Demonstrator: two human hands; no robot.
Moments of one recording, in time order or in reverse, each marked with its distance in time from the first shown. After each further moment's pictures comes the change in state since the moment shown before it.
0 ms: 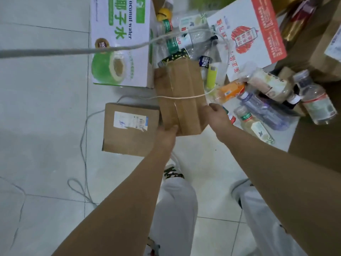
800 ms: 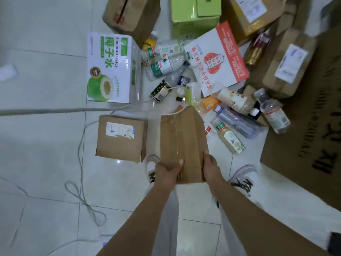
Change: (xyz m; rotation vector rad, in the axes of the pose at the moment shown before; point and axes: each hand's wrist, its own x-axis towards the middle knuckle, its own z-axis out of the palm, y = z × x) left_hand -0.117 -0.036 0.061 -0.025 0.005 -0.125; right_hand -0.088 0.113 -0.066 0.004 0.008 0.292
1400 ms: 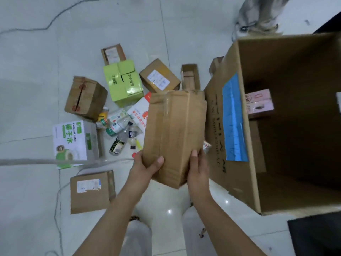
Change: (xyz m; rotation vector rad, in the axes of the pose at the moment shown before) left_hand -0.209 0.170 0.116 0.203 -0.203 0.553; right_hand -0.178 -0.068 -0.229 0.497 0.275 -0.525
